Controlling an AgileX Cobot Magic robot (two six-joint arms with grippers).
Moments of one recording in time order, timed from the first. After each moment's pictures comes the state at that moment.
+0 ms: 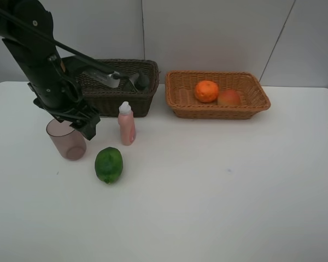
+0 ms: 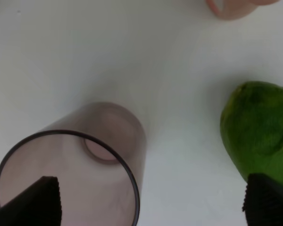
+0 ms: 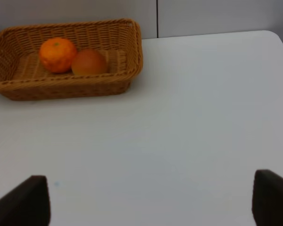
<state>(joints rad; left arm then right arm) -0.41 1.76 -1.11 0.12 0.77 0.06 -0.02 0.00 -0.52 -0.06 1.06 0.09</state>
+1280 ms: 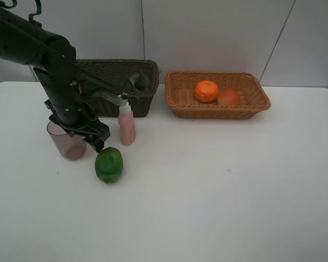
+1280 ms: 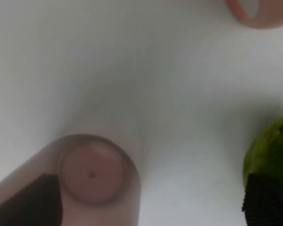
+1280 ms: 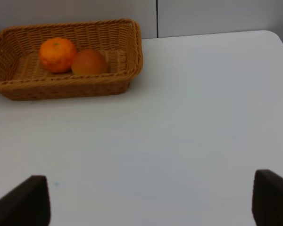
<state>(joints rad) -0.41 1.92 -1.11 0.13 0.65 0.04 -0.02 0.00 -0.52 -0.06 1.06 0.09</state>
